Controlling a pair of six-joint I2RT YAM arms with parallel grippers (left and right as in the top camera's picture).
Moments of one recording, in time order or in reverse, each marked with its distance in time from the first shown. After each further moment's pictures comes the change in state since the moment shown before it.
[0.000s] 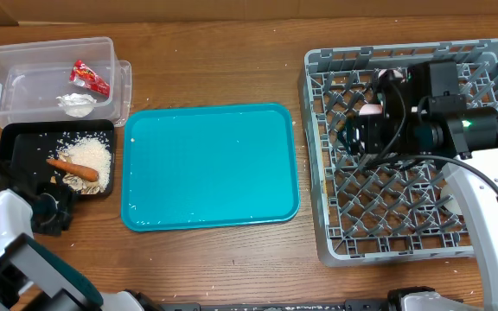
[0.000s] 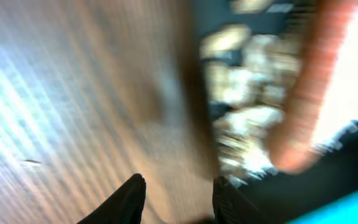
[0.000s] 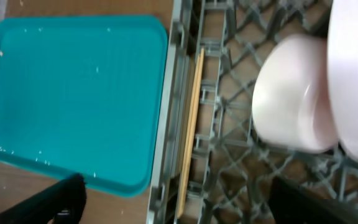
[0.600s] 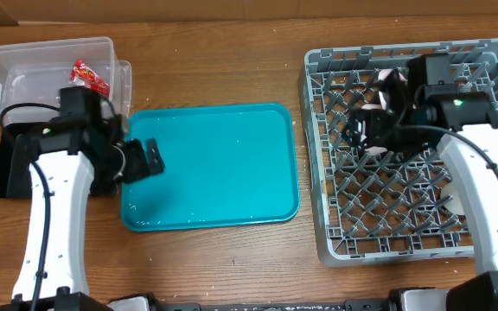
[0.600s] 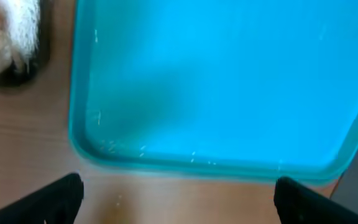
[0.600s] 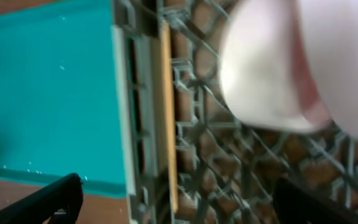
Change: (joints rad) left arm -0.618 -0.150 0.316 -0.514 -0.005 0.467; right arm -0.071 0.126 0.000 -0.046 -0.003 0.069
